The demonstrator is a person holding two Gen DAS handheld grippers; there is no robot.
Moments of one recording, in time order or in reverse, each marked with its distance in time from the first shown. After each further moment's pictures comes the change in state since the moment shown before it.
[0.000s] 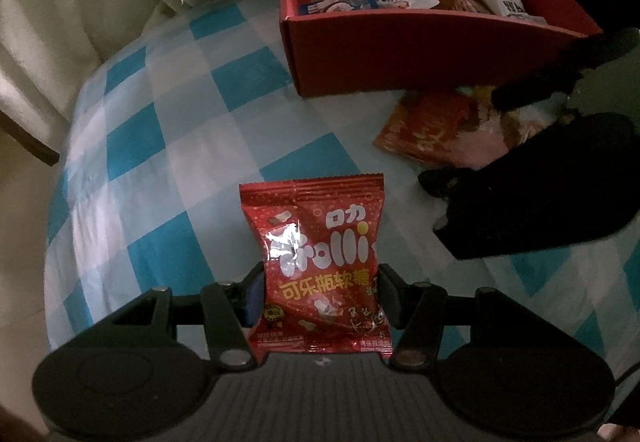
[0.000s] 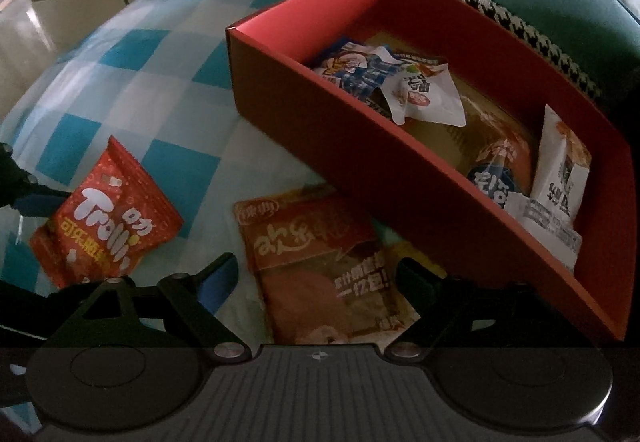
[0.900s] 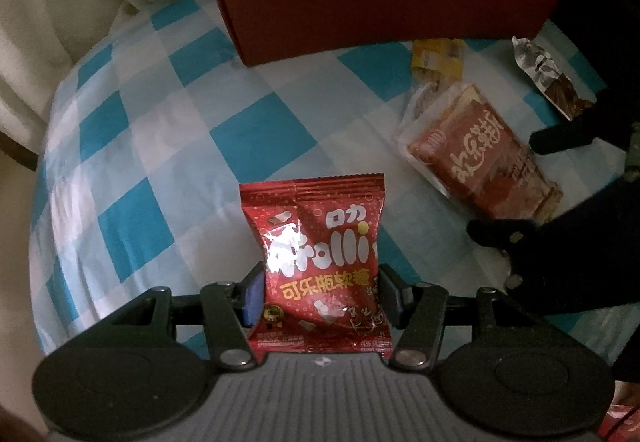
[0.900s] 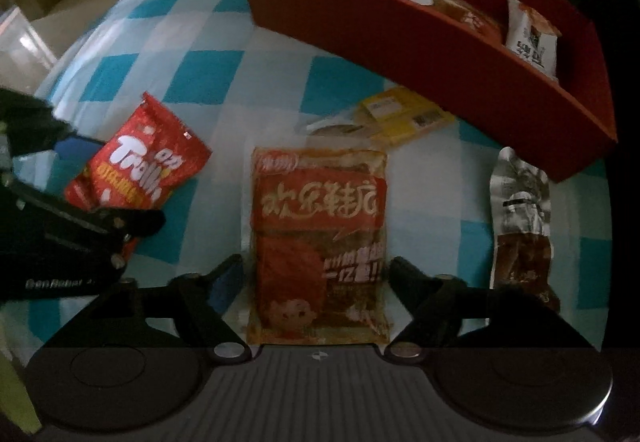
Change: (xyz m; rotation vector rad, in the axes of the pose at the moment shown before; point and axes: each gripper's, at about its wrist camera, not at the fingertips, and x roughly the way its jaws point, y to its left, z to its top) left arm -0.011 -0.024 -0.029 0.085 0.021 -0.037; right arm -0.030 -0.003 -0.078 0.153 0.059 0.059
